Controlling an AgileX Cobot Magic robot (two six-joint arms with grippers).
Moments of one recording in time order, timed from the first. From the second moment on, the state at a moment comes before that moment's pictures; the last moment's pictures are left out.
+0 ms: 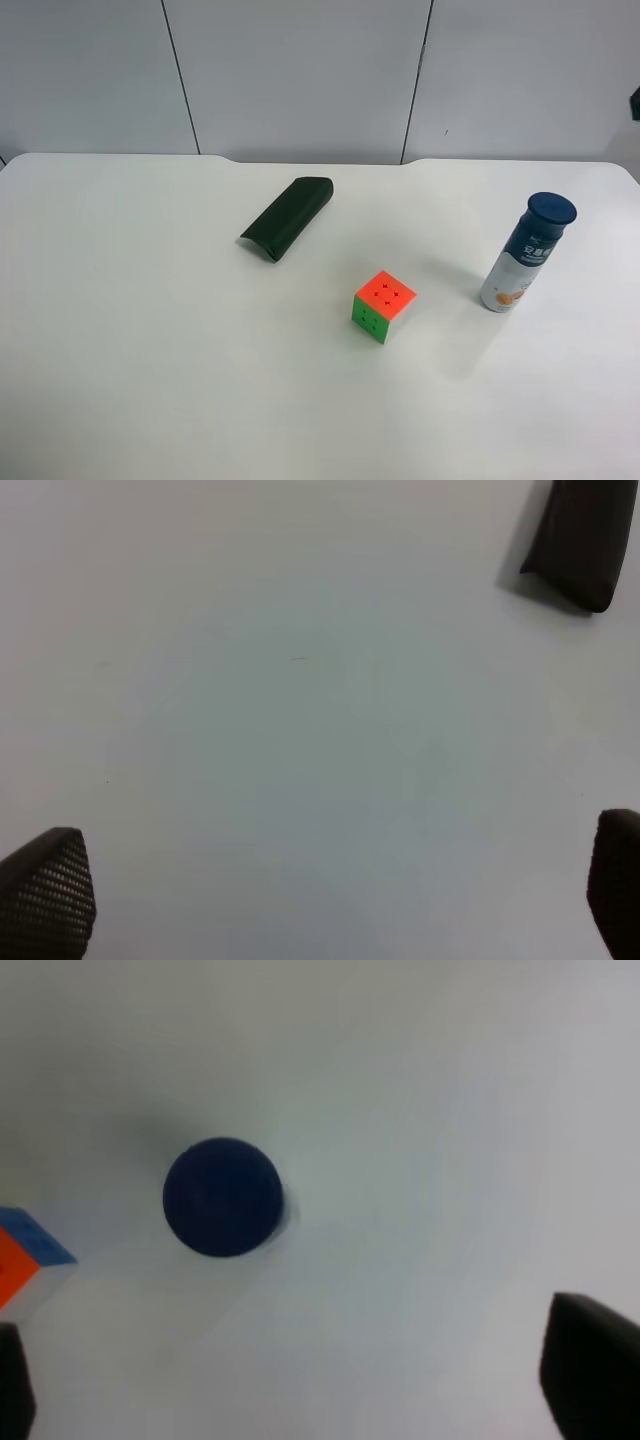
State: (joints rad) left arm -0.03 -0.01 -0.51 -0.06 1.06 0.05; right arm -0.02 1.13 -1.22 0.07 1.21 0.05
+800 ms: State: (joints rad) left arm -0.03 -0.01 -0.51 -0.06 1.06 0.05; right arm 0.00 1.62 -1.24 0.19 1.21 -0.02
